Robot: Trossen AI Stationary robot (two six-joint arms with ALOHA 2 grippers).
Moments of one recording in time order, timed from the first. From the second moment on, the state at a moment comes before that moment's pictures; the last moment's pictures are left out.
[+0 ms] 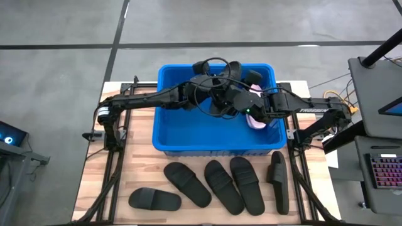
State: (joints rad) left arm 0.14 1.82 1.82 -0.22 -0.69 0.54; right arm 0.02 1.48 1.58 -0.74 0.99 -0.24
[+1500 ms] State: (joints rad) left arm 0.18 1.64 1.81 -0.28 -0.51 0.50; right arm 0.01 1.18 1.42 -0.87 0.98 0.03
